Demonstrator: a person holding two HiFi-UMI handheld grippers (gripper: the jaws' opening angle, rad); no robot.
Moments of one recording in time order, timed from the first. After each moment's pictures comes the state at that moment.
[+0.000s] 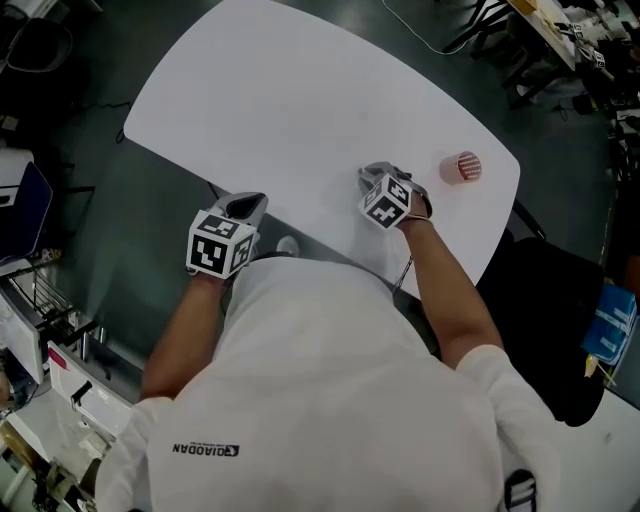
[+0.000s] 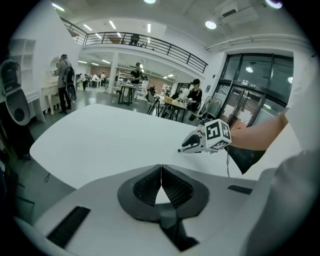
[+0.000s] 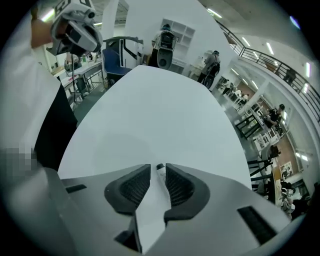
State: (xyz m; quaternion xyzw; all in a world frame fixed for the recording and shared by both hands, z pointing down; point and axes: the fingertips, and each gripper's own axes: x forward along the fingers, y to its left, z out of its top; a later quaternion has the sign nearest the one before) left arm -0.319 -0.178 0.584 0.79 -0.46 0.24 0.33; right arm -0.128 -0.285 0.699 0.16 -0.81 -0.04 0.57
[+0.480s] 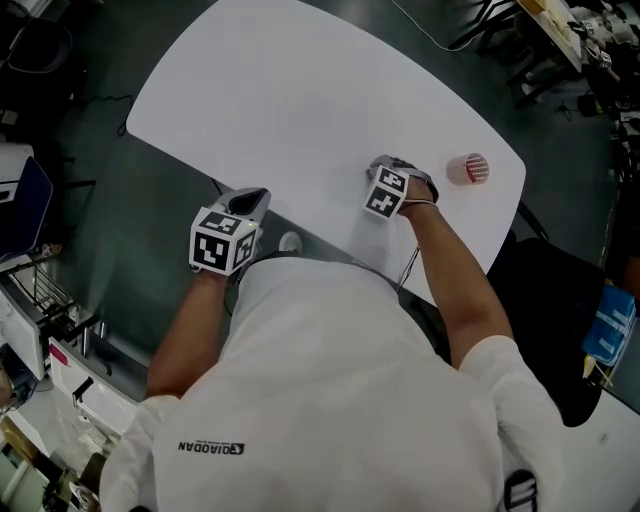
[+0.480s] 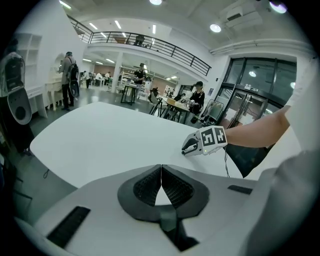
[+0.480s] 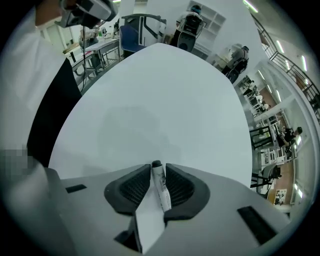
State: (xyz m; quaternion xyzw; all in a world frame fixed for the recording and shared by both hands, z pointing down) left arm -0.334 -0.186 0.592 0.78 -0.47 0.22 0.35; right arm -0.128 -0.293 0.730 0.06 -0.75 -0.09 0.65
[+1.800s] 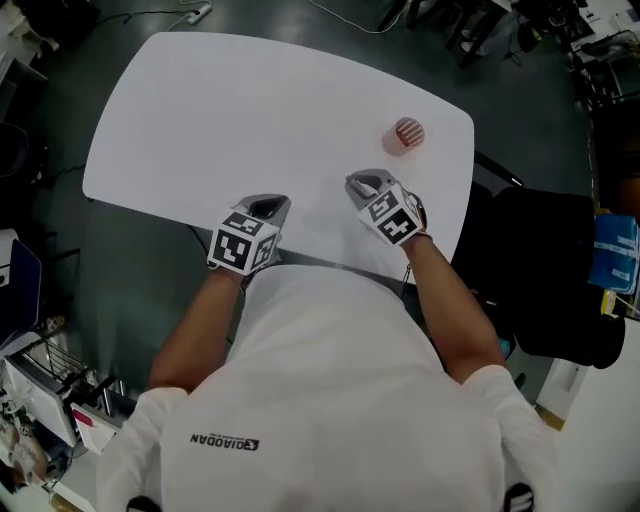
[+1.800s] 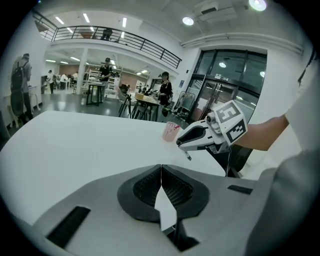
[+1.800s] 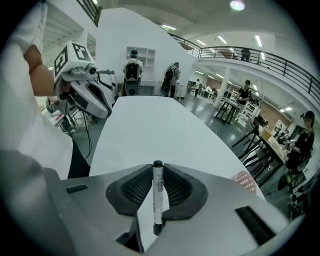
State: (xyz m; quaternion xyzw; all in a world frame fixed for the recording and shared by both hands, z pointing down) left arm -0.151 -0.206 0.580 0.86 -0.33 0.25 0.29; right arm -0.033 -0.250 0.609 0.28 -0.85 0.06 0.43
